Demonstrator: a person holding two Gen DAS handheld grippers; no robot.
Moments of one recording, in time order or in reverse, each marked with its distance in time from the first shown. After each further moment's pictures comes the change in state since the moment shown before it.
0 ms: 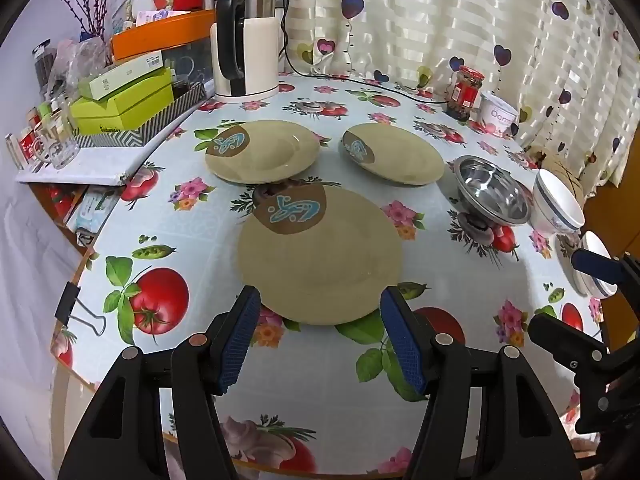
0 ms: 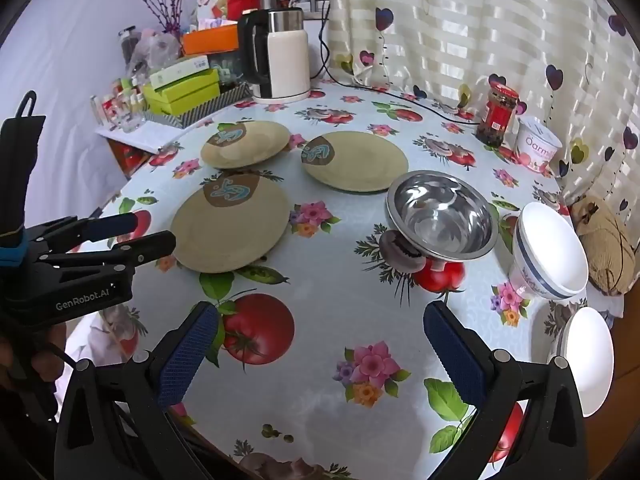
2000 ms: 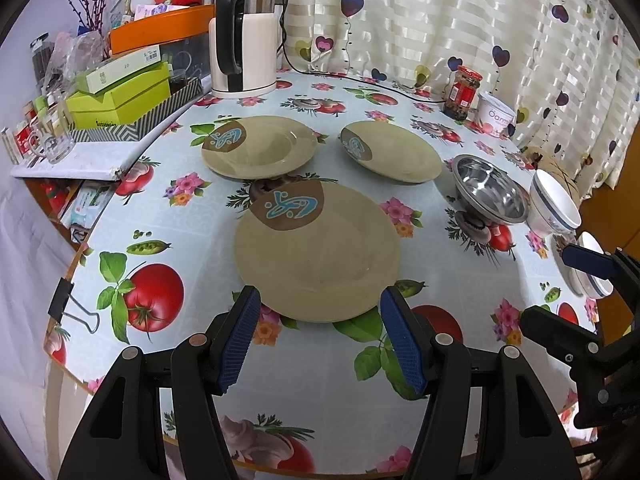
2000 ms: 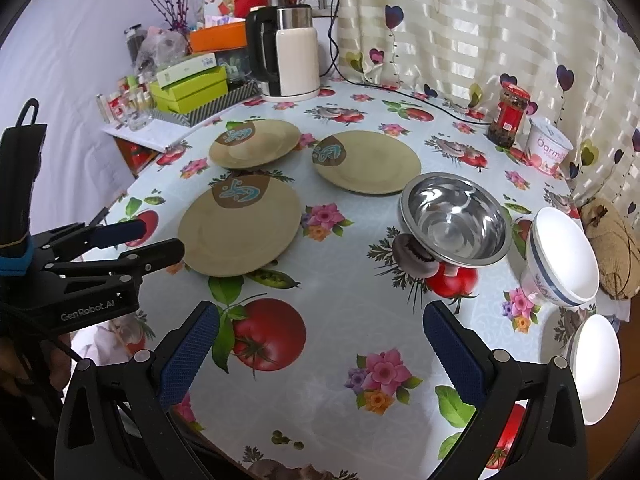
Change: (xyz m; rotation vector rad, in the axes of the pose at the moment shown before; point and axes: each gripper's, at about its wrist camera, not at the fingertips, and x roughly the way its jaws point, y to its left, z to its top) left arm 0.002 0.001 -0.002 -0.016 -0.004 -0.031; right arm 0.007 0.006 0.004 -0.010 0.000 0.024
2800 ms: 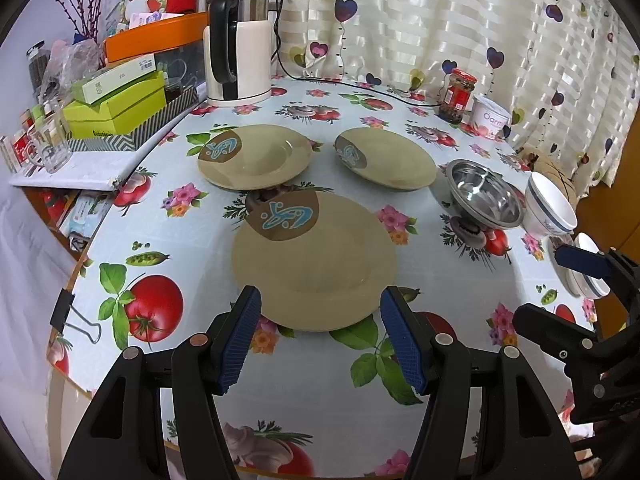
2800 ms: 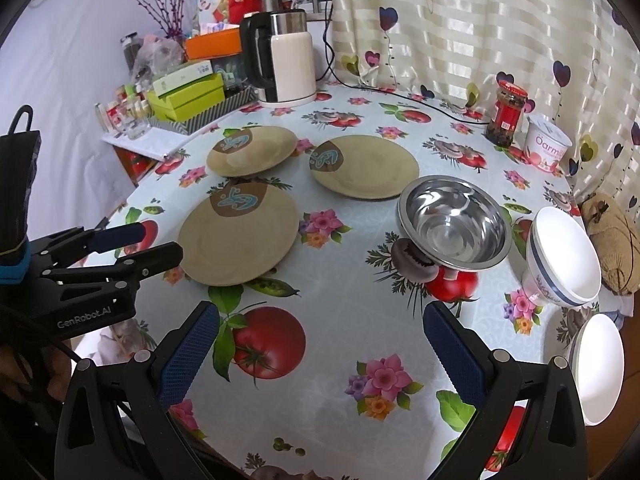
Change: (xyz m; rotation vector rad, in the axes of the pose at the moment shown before) left arm -0.005 0.000 0.007 0.014 -0.012 -0.012; right arm -0.002 -0.004 0.006 0.033 -0.008 0.020
